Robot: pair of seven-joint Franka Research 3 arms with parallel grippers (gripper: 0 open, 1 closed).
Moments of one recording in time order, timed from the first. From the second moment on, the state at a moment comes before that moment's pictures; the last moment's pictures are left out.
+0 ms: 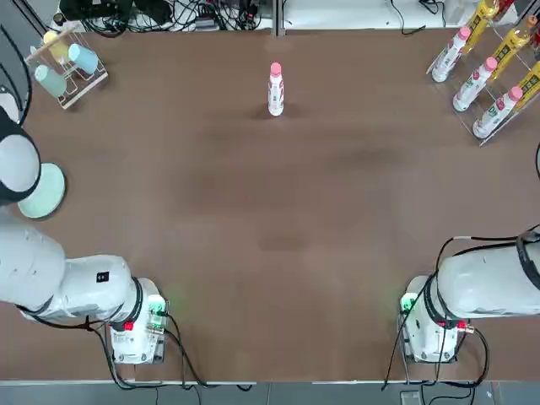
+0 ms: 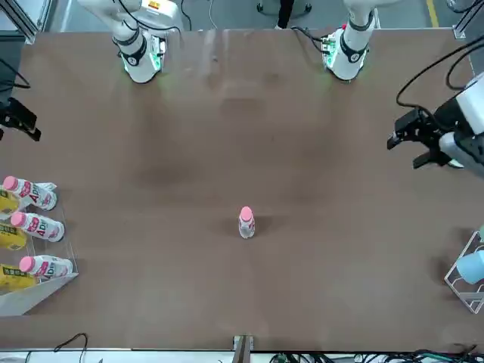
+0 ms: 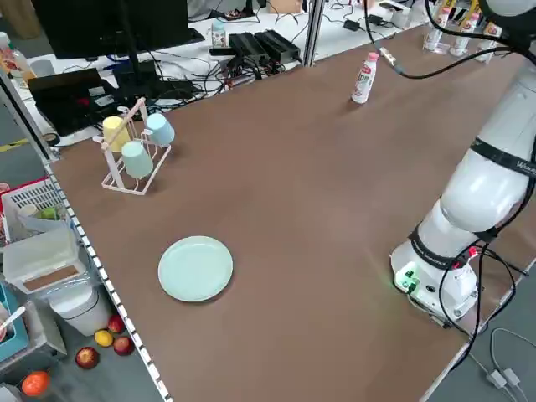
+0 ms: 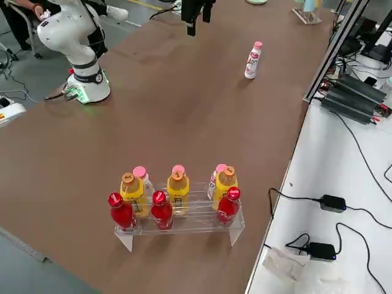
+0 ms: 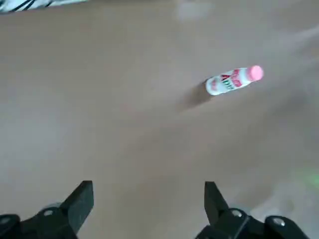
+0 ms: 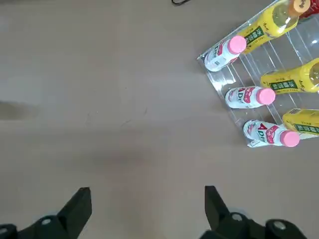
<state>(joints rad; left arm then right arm) 0.10 0.09 -0.15 -1.56 -0.39 1.72 0.42 -0.04 0.05 0.00 -1.38 -0.02 1.48 -0.02</state>
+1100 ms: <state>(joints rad) 0.09 0.21 -0.34 -1.99 -1.25 2.39 1.88 -0.01 0.08 0.01 -1.38 -0.02 1.45 -0.02</state>
